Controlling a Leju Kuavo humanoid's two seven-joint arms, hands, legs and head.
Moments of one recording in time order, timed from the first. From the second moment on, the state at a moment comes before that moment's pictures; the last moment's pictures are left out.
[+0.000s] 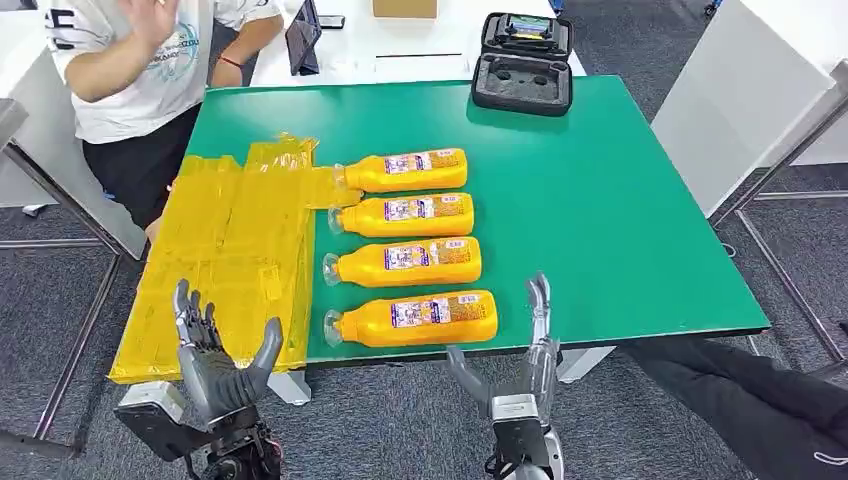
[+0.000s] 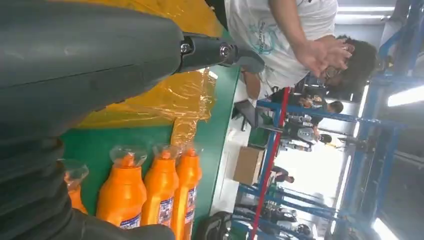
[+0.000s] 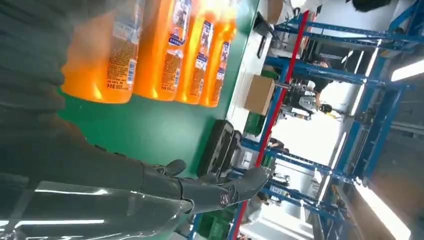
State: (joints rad) left arm 0.12 -0.21 -0.29 -1.56 -0.05 0.68 -0.68; right arm 0.14 0.19 0.31 -1.49 0.22 -0.56 -0.70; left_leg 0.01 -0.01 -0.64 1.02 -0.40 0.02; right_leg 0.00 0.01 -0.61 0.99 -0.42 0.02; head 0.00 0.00
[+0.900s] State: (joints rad) left arm 0.04 -0.18 -0.28 -1.43 -0.03 0.69 -0.70; right arm 0.03 0.10 0.29 -1.48 0.46 -0.35 -0.36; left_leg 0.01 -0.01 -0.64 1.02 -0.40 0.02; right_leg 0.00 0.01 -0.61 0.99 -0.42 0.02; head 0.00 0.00
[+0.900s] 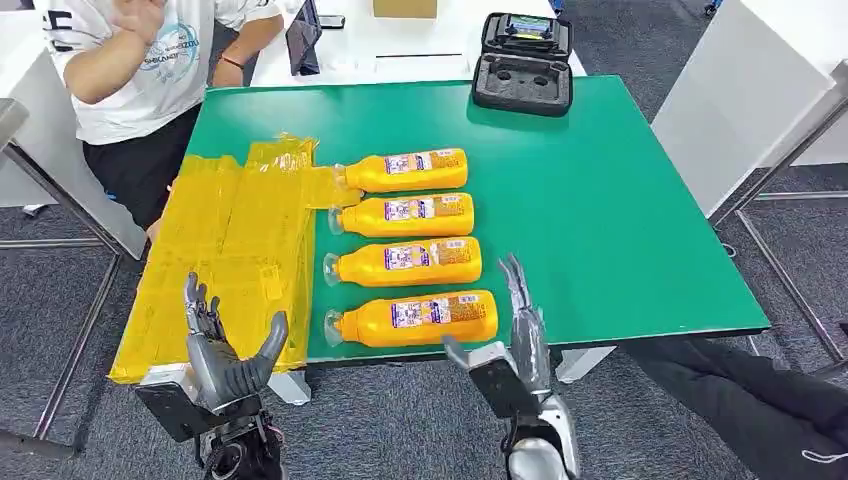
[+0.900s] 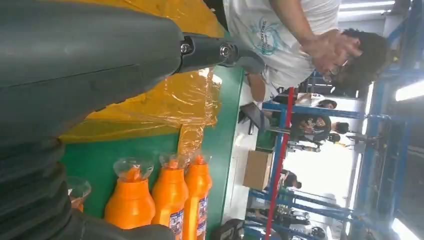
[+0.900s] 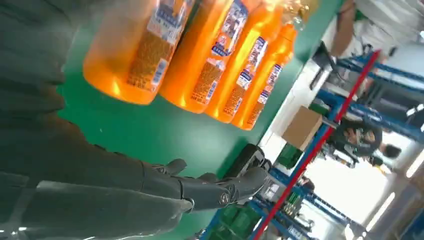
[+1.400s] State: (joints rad) left arm 0.00 -0.16 -0.27 -1.39 0.02 0.68 -0.70; right arm -0.22 -0.01 0.33 -1.26 0.45 -0.20 -0.27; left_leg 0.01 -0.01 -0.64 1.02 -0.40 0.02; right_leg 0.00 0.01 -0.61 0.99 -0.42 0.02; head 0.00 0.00
